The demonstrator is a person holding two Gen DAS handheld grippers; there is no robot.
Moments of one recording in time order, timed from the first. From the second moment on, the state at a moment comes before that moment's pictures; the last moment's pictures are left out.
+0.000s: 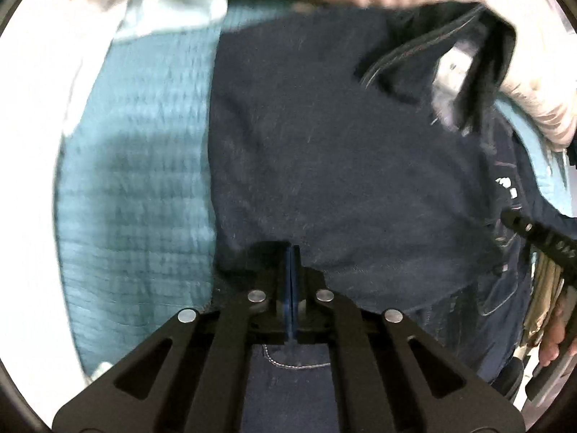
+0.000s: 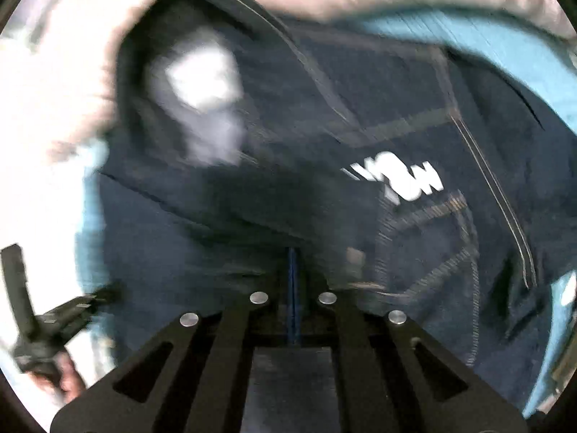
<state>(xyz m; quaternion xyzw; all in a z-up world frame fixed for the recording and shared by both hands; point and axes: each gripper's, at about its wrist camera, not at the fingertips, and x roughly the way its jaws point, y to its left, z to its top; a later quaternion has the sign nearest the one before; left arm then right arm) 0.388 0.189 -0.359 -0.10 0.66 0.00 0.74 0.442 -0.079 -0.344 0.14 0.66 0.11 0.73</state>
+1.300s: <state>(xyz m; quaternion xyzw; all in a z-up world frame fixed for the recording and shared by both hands) 0.397 0.211 -0.291 -0.08 0.64 0.12 0.75 0.420 -0.108 -0.303 0.10 0.62 0.04 0.78</state>
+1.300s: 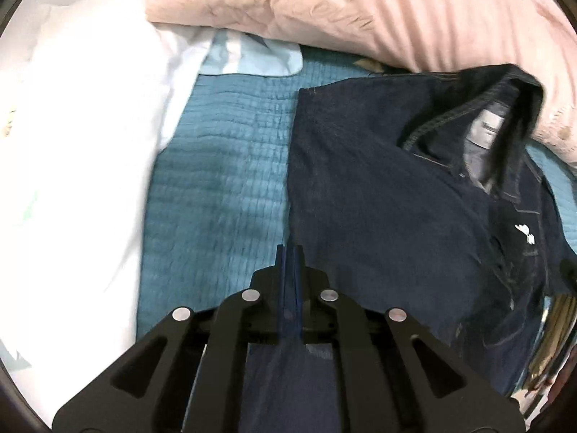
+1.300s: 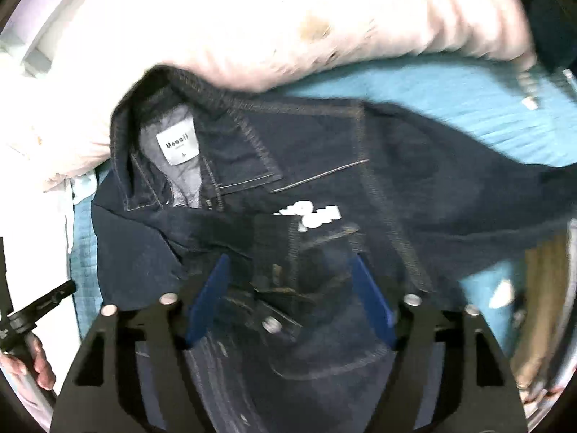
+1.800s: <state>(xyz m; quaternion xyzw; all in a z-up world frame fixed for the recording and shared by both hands) 0.256 0.150 -0.185 -0.09 0.58 0.11 0.80 0.301 -0.189 -0.185 0.11 0.56 0.04 0.82</state>
